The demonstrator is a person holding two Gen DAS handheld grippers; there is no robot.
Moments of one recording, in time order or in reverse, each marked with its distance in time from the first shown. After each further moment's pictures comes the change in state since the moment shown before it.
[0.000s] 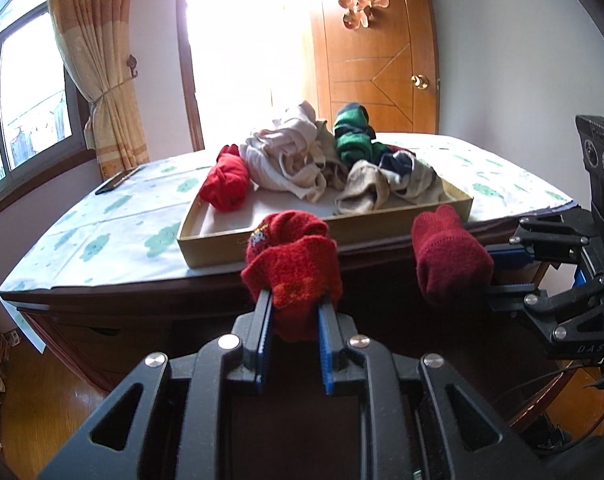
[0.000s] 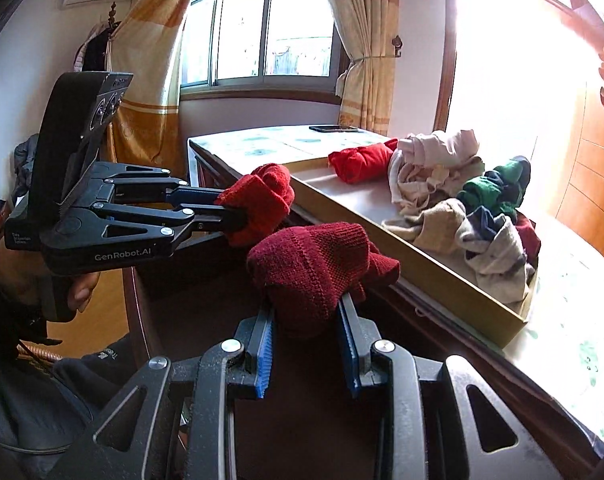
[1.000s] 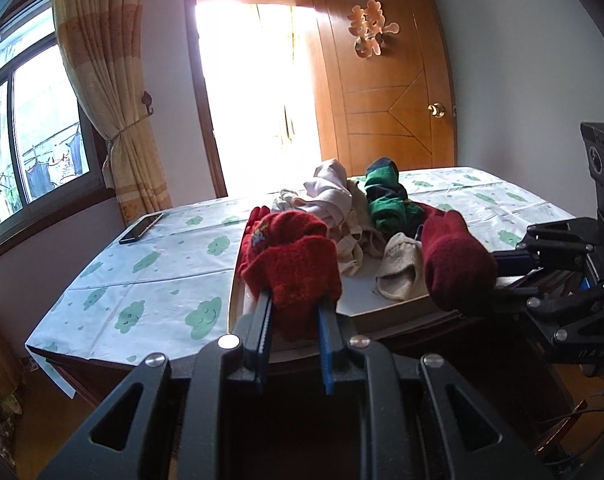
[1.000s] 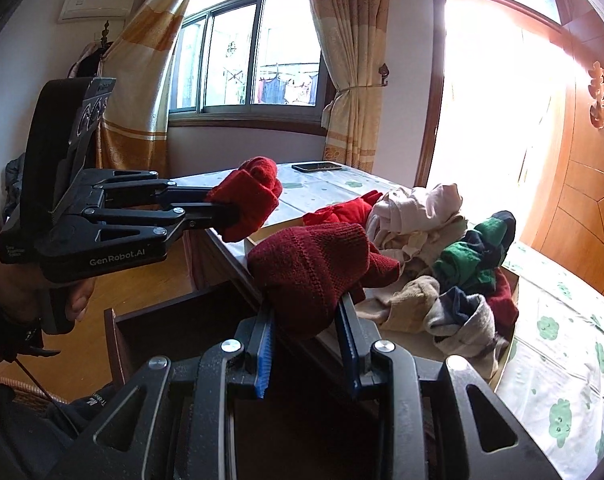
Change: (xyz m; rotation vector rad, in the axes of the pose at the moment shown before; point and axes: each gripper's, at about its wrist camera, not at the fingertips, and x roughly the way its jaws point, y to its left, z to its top) left arm -0.005 0.026 0.058 0.032 -0.102 0.075; right arm 0.006 -0.018 0.053 0.005 -0.099 -0.049
